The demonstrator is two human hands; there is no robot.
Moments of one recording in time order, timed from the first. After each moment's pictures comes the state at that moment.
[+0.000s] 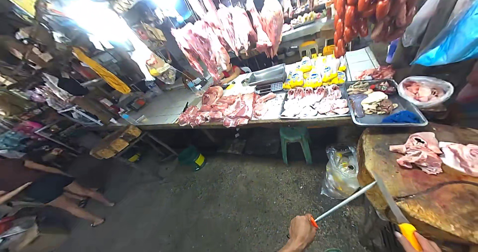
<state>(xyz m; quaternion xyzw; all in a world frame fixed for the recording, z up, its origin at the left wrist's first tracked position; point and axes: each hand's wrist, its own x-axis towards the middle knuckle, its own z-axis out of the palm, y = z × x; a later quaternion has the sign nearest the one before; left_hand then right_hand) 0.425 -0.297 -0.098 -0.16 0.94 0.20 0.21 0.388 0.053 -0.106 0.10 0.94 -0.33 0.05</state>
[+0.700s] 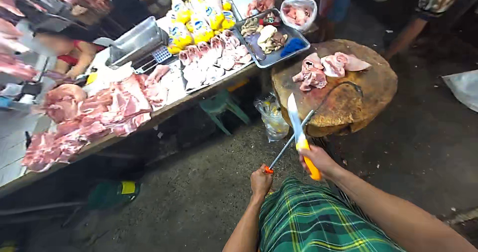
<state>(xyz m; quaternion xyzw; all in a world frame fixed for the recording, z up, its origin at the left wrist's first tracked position) 0.404 -0.261 -0.130 -0.04 0.97 0.21 0.12 0.388 0.010 -0.057 0.19 0.60 -0.74 0.26</state>
